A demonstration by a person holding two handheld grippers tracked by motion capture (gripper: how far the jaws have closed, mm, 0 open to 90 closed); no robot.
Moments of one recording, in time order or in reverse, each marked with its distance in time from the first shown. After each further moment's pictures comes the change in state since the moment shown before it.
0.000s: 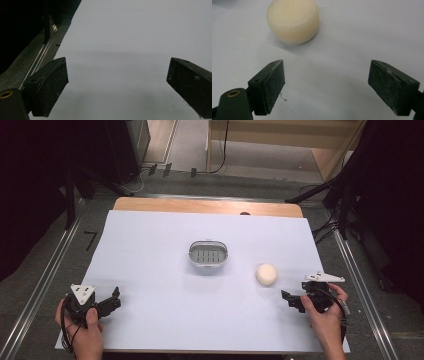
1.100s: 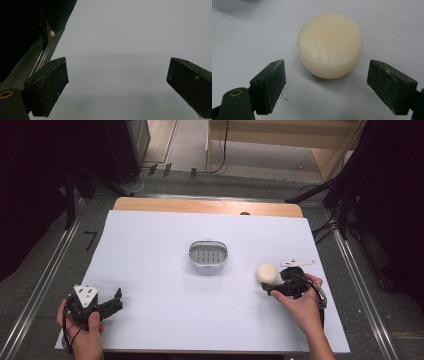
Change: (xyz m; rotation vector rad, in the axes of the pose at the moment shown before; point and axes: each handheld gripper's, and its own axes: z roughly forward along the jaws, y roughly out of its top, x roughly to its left) left arm -0.004 -0.002 -0.003 -0.017 -0.026 0.055; right arm 0.036 0.041 0.038 0.084 0.058 -0.024
